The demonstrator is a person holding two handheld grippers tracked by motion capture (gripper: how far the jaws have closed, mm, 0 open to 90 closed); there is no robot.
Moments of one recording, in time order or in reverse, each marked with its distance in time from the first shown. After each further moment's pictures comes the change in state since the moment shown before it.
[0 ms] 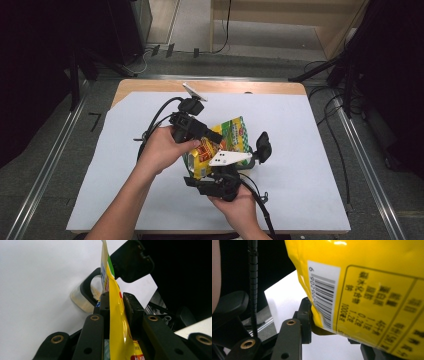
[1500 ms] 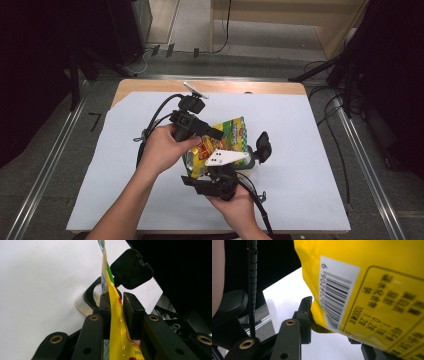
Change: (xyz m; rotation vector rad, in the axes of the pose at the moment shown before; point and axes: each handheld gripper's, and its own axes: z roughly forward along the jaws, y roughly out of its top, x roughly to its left) left arm -0.012 0.000 -0.006 -0.058 0.060 0.070; right arm 0.008 0.008 0.002 0.005 -0.023 -0.040
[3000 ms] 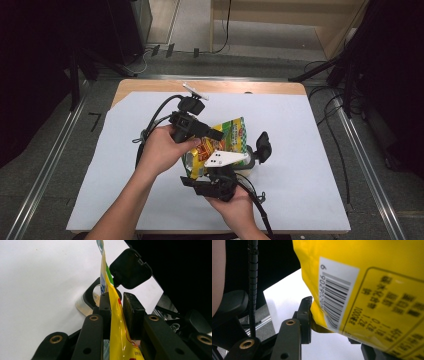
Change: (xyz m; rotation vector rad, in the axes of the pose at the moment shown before) left arm -0.002 -0.003 -0.001 -0.013 0.002 0.016; right arm 0.002 -0.001 0.001 -0.009 0.003 -0.007
